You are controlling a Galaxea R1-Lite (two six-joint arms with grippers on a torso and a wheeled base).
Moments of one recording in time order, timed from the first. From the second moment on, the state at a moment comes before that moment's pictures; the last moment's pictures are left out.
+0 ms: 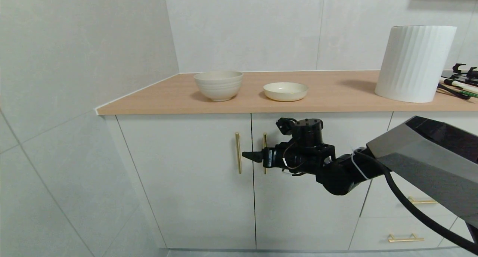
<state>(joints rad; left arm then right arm) 0.00 0.00 0.00 0.00 -0.02 0.00 0.57 2.30 -1.33 -0.70 0.31 0.39</state>
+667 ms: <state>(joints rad) 0.00 0.00 0.00 0.00 -0.02 0.00 0.63 2.23 -1.19 -0.75 0.33 0.39</state>
